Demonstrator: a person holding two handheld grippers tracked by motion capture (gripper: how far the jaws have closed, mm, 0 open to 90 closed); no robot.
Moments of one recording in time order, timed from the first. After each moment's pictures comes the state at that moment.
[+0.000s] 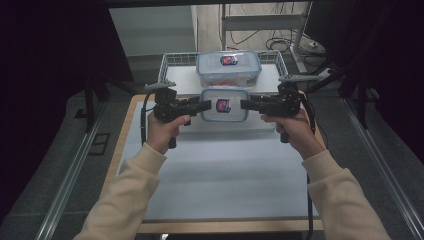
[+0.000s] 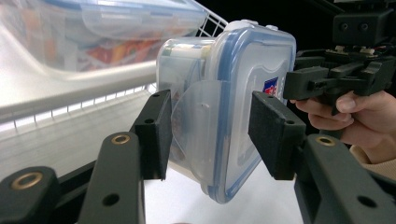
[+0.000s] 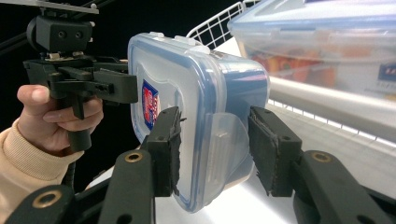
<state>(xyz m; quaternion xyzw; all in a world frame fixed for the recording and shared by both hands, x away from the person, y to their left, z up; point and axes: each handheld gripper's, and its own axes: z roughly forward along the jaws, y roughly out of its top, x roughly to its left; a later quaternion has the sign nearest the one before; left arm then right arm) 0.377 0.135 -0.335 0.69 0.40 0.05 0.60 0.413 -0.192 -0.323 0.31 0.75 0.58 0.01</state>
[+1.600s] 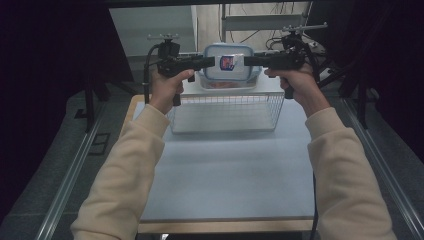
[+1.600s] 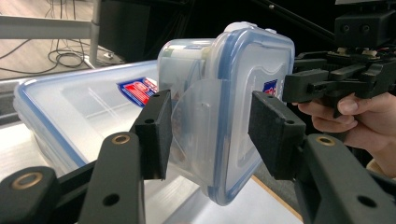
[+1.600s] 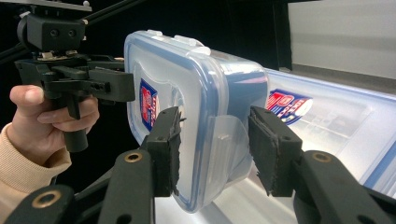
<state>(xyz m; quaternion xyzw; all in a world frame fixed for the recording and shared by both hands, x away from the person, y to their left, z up) 0.454 0.132 -0.268 0.68 0.39 0.07 0.61 0.492 -0.191 -0.248 0.30 0.76 0.58 0.03</state>
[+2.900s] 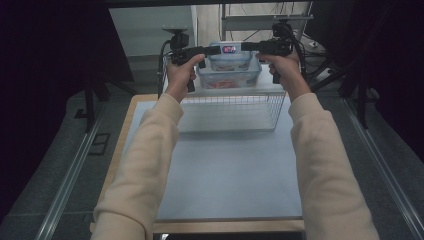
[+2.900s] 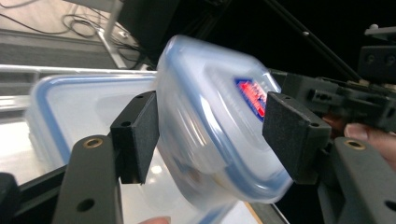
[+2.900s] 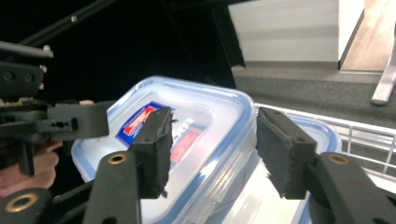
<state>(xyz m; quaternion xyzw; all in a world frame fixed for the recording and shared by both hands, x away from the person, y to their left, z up) 0.527 0.118 -0.289 0.63 0.49 0.02 0.60 0.560 -0.176 -0.260 0.41 0.72 0.56 0.07</state>
